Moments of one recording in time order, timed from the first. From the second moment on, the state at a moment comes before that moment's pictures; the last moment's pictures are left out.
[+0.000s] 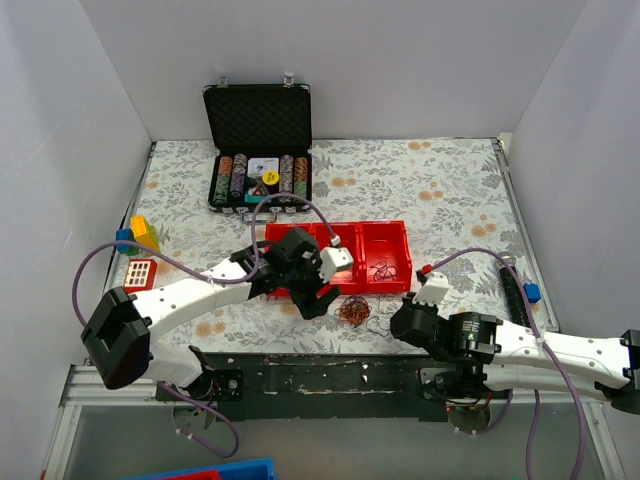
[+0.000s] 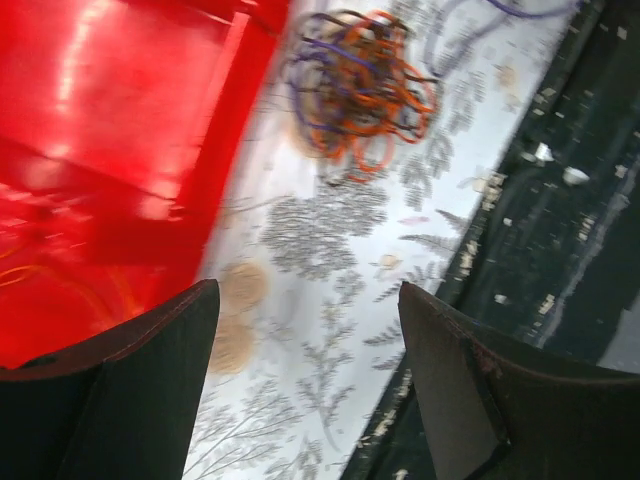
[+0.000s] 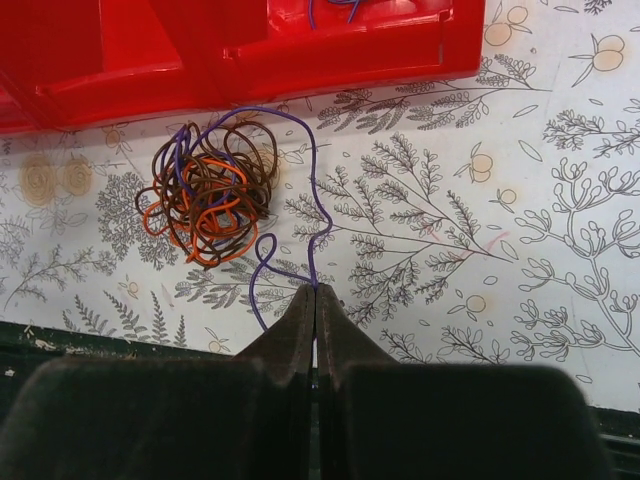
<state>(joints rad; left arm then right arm) -0.87 1.33 0.96 -0.52 0.23 0.16 1.34 0.72 0.50 -0.78 0.66 1.25</state>
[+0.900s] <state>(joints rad) -1.00 1.61 0.91 -0.21 0.29 0.04 1.34 0.73 0.49 -0.80 0.65 1.28</state>
